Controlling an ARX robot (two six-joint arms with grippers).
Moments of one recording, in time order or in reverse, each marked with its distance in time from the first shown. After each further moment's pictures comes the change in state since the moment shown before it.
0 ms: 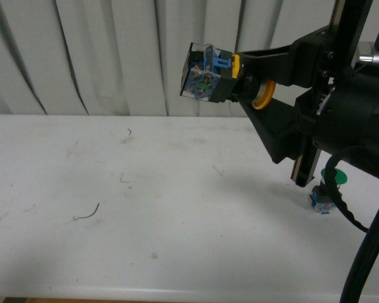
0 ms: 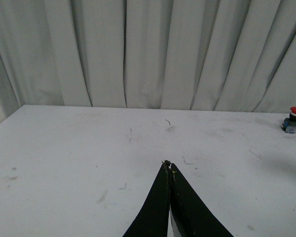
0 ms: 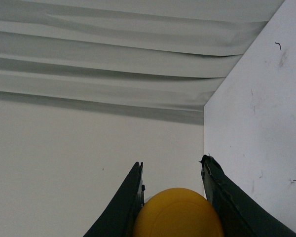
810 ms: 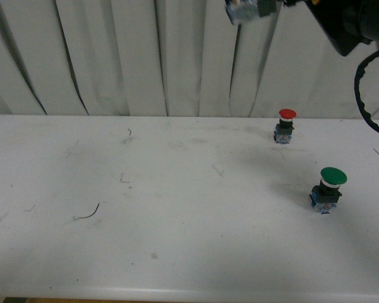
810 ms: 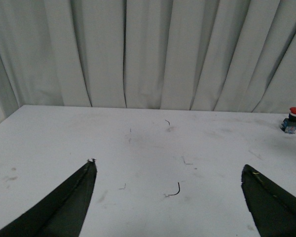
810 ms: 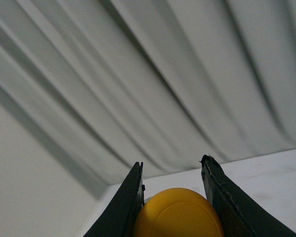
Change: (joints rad) left arm 0.000 0.000 0.000 0.001 0.000 0.000; right arm -0.023 -0.168 0.097 -0.156 0.245 -0.777
